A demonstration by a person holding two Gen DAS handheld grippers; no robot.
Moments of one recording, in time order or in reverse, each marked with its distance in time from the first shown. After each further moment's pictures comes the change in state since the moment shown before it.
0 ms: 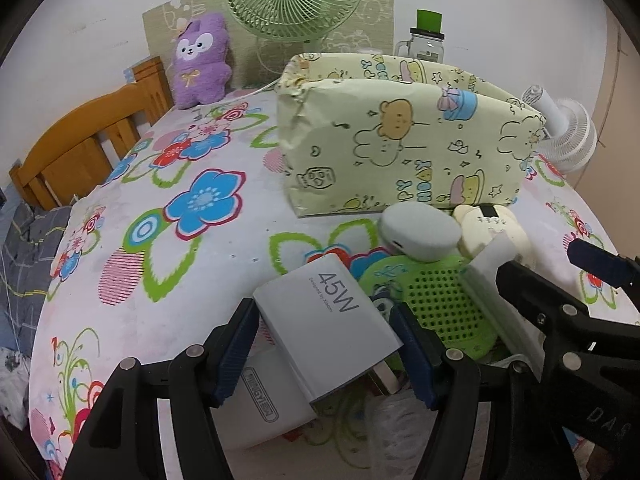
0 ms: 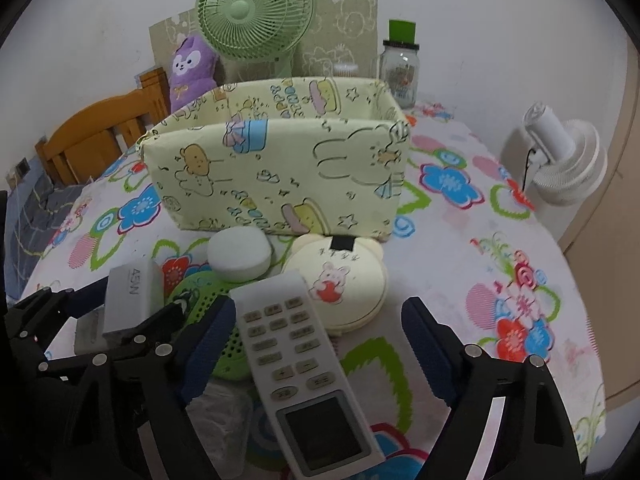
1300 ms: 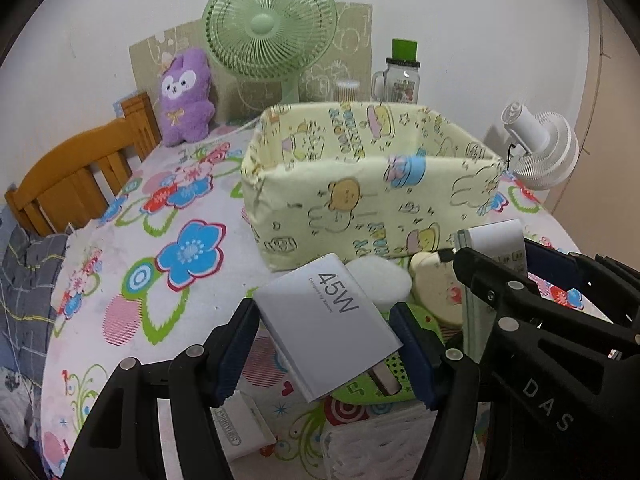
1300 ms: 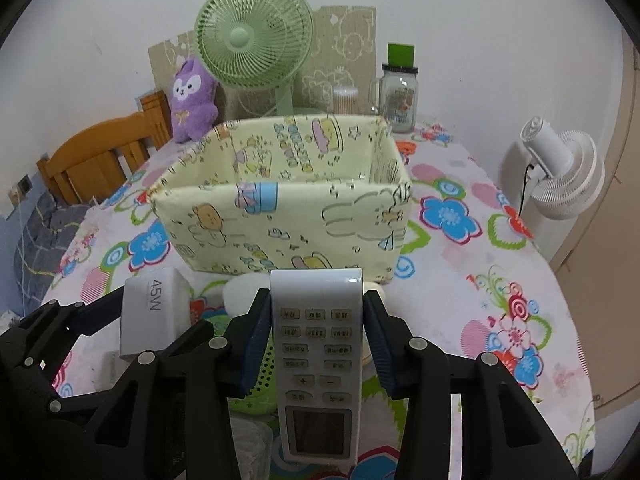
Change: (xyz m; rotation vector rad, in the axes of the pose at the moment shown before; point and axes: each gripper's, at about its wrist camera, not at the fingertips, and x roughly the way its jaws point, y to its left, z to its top) left arm -0.031 -0.022 0.029 0.035 -0.083 -0.032; right arm -0.020 0.004 0.030 0.016 -0.060 -0.001
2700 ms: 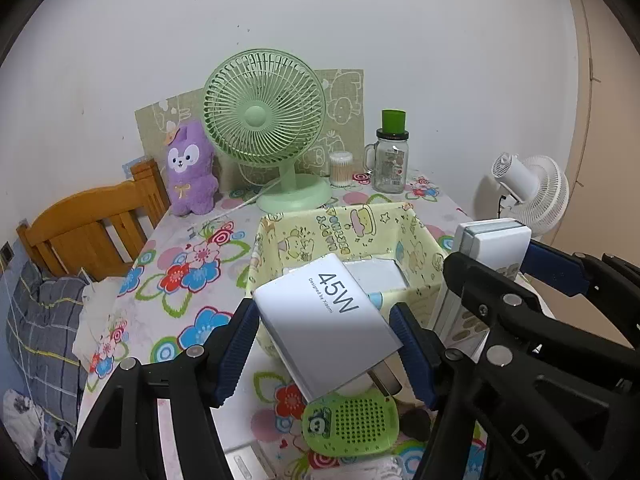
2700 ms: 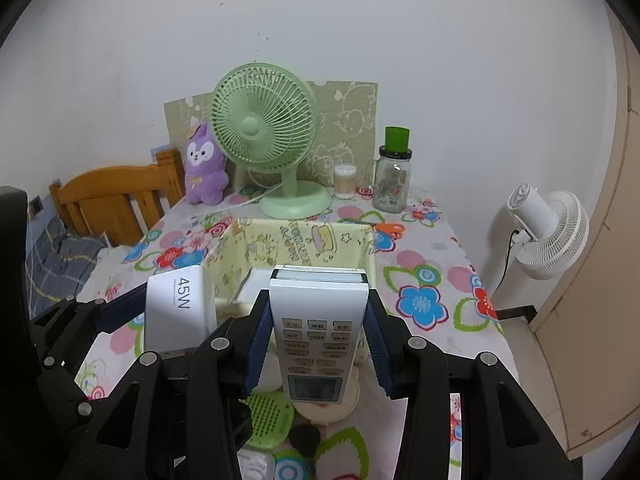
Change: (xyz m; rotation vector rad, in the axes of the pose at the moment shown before) left arm -0.050 -0.019 0.068 0.016 -0.146 0.022; right arm -0.070 -0.005 0.063 -0.034 -0.161 -0.005
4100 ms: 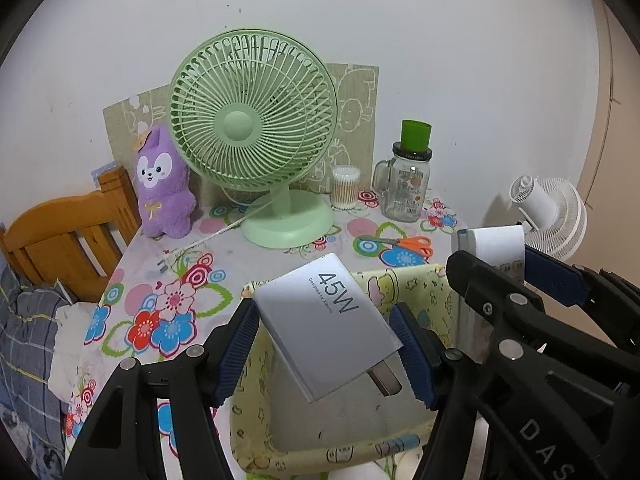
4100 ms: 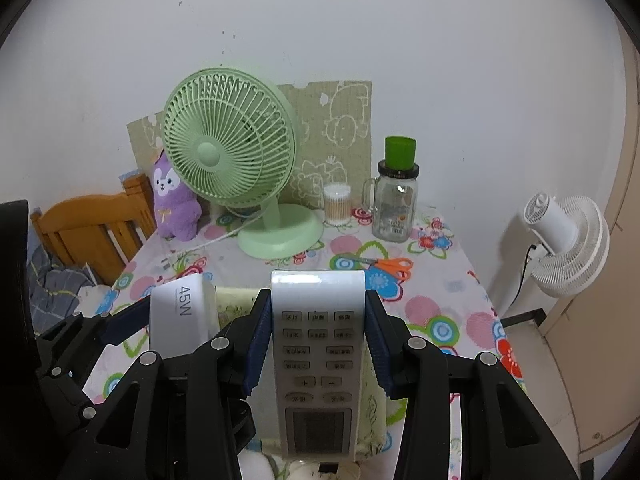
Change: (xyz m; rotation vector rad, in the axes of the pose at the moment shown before) left arm 0.090 0.019 0.074 -0.037 0.022 -0.045; right arm 0.095 -0.016 0.073 0.052 0.004 -0.013
